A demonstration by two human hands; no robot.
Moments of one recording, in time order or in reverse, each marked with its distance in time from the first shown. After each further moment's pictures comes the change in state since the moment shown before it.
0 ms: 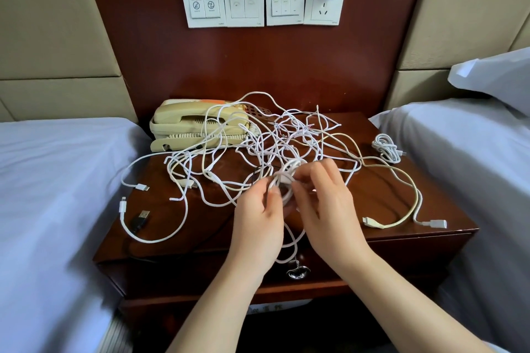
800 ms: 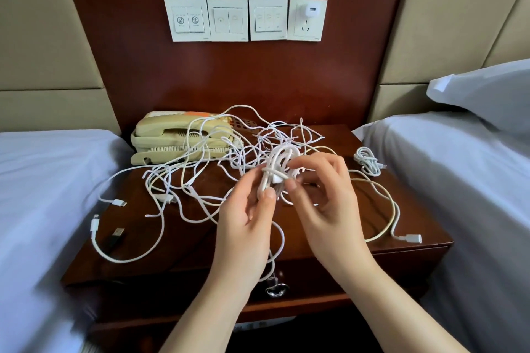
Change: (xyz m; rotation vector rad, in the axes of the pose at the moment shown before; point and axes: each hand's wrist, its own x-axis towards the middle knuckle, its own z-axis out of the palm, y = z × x) left_hand -0.007 0.027 0.013 -0.213 -0.034 0.198; right_hand 0.015 -0.010 -0.029 0.285 0.104 0.046
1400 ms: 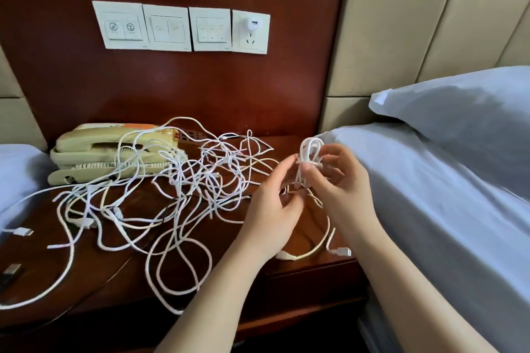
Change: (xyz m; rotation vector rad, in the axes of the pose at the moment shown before) left_hand 0.053 -0.042 0.106 0.164 -0.303 0.025; right_hand 0.041 0.047 -0.100 -0.032 0.186 0.197
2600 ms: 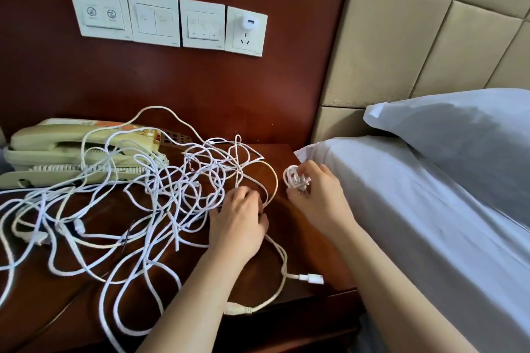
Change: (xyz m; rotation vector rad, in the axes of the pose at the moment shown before) left_hand 0.033 -0.058 -0.009 0.921 -0.014 -0.182; right_hand 0.046 0.059 0.004 -0.703 -0.244 0.010
